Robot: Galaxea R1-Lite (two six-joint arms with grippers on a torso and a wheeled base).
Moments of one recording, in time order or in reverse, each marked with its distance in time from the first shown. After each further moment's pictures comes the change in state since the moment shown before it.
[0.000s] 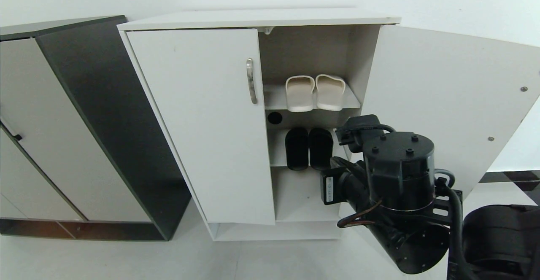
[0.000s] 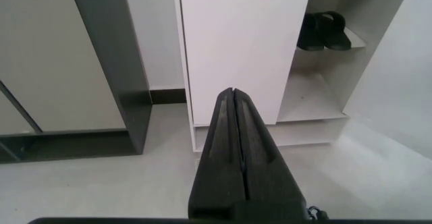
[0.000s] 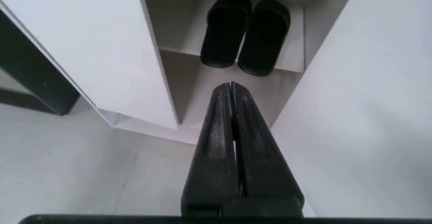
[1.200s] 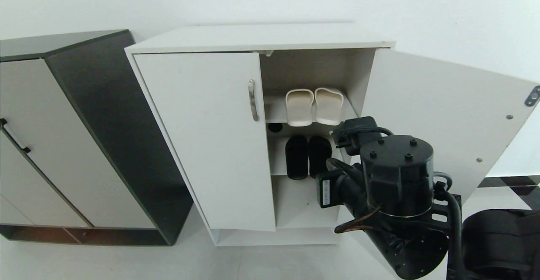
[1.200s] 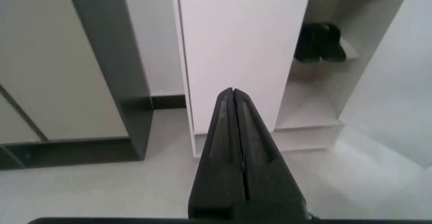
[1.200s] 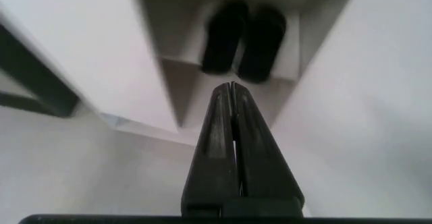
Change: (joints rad) left arm 0.000 0.000 0.000 -0.001 0.001 0.000; right arm 0.003 0.010 0.001 -0.014 0.004 0.001
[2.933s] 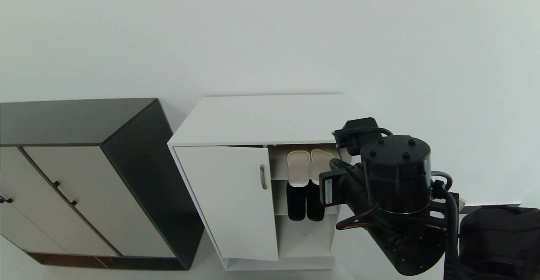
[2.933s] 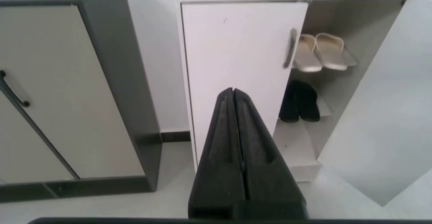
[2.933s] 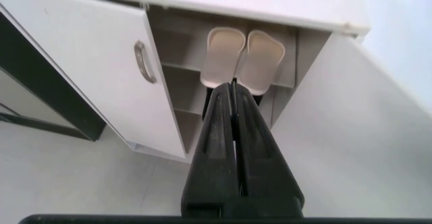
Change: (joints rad) left arm 0.000 0.000 0.000 0.001 0.000 0.000; right arm -0.003 -0.001 0.008 -0.002 0.000 -0.002
